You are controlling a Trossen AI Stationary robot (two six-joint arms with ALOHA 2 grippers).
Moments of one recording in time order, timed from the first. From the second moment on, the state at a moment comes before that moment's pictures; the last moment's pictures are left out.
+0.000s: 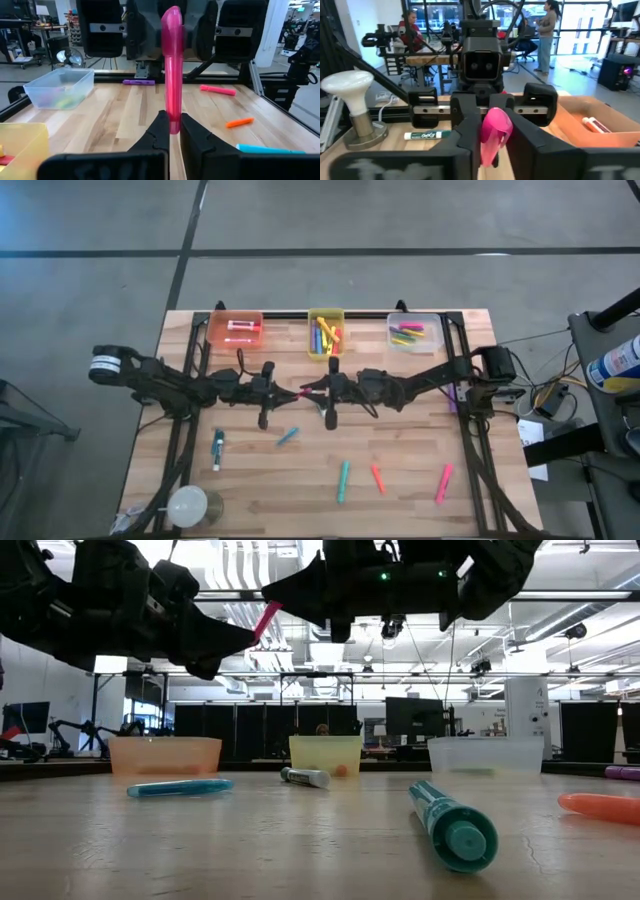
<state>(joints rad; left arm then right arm) 0.04 1.31 0.22 1.11 0.09 -0.03 0.04 1.81 0.93 0.90 0.09 0.05</state>
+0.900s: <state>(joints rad) 0.10 1.21 0.17 1.02 -0.04 0.01 0.04 1.43 0.93 0.26 0.45 -0.08</state>
